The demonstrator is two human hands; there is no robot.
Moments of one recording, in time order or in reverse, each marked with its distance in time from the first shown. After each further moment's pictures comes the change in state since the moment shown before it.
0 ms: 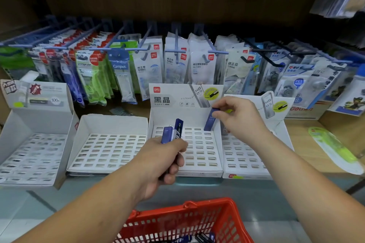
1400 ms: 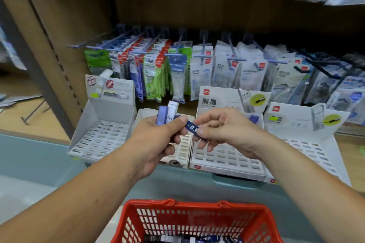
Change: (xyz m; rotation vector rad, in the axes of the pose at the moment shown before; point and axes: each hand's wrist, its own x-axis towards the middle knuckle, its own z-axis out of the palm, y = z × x) left_hand -0.038 0.020 -0.097 -0.173 0.148 0.262; right_hand -0.036 -0.112 0.071 0.463 -0.665 0.146
